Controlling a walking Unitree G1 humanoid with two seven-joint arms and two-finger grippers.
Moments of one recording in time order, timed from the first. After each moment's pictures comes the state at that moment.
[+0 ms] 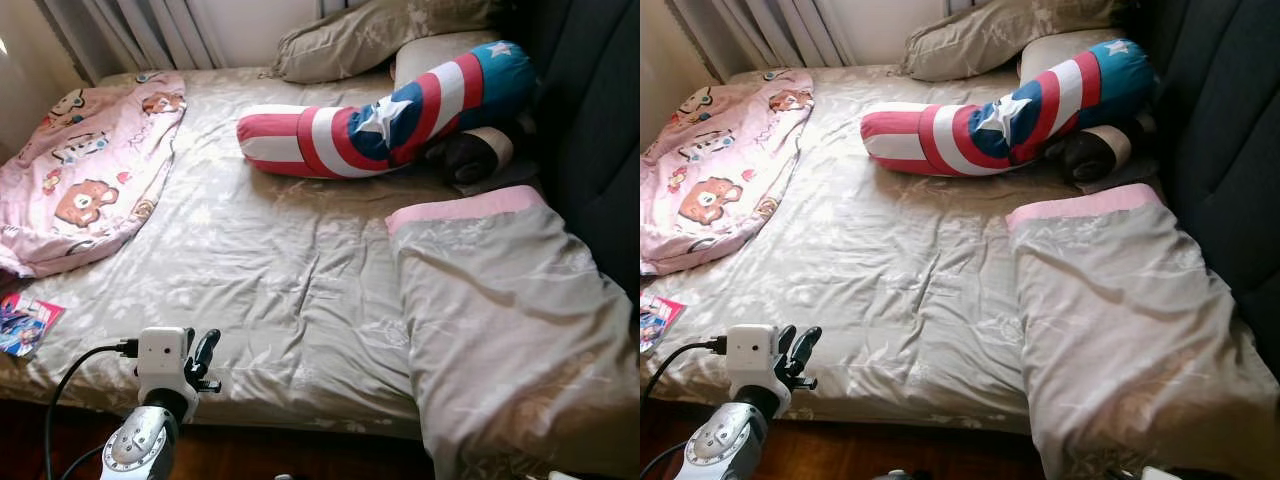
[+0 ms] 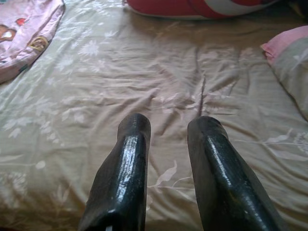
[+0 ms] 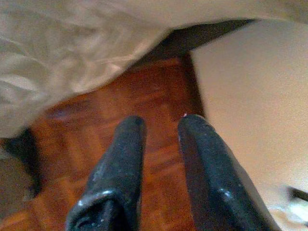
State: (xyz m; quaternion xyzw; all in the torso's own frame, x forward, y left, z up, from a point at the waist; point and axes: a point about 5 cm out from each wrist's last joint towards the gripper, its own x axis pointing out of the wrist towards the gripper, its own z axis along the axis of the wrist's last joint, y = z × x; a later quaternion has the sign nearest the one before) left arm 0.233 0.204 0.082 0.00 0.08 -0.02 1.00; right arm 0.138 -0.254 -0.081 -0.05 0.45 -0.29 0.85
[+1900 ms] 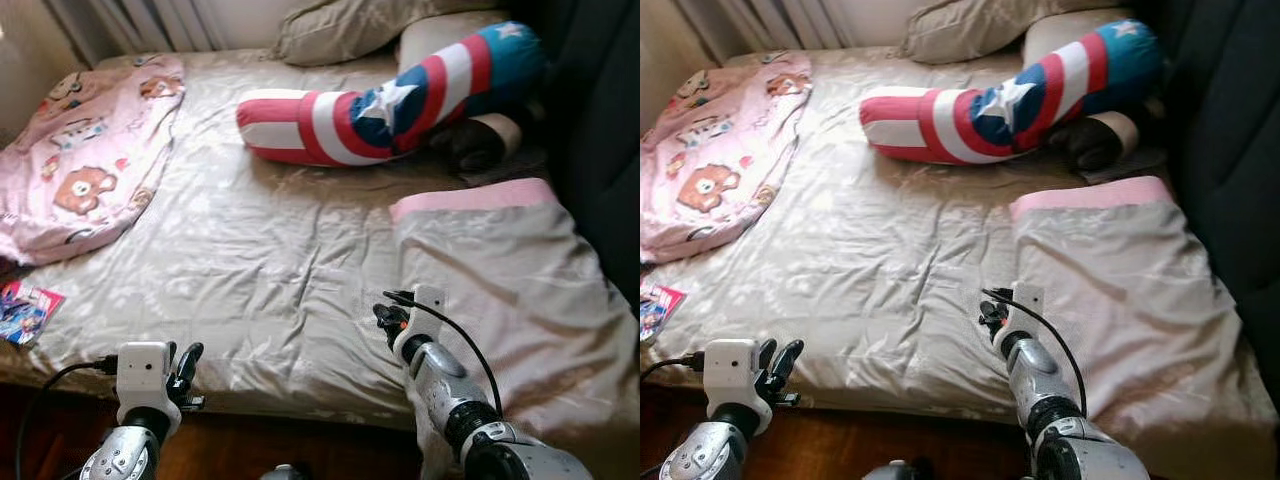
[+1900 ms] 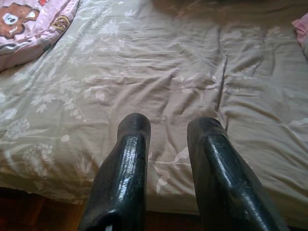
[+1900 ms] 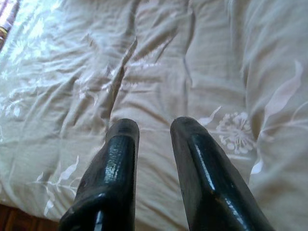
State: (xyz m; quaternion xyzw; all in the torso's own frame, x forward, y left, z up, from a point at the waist) left arm 0.213 0.215 0.087 0.02 0.09 0.01 1.00; right arm 0.324 -0.116 0.024 0.16 0.23 0.08 0.96
